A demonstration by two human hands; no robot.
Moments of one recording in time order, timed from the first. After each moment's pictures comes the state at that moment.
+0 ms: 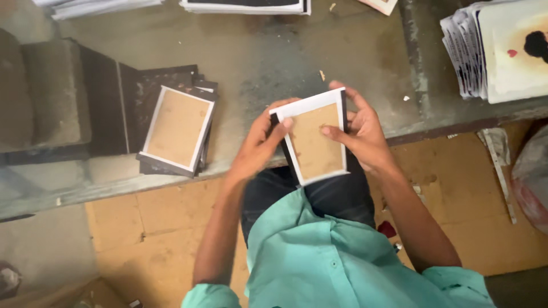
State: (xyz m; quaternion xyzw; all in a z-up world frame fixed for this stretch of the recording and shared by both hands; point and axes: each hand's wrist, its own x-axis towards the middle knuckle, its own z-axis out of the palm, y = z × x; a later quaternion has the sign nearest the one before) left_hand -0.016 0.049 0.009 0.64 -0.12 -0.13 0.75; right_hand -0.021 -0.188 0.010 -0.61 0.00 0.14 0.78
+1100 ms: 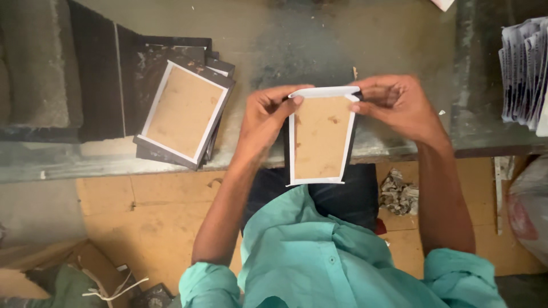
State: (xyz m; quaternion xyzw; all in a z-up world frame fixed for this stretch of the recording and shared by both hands) left_hand 0.023 0.059 -0.004 0.59 0.07 -0.13 0.80; right_hand 0.068 -0.208 0.007 -0.70 -0.10 0.25 0.66
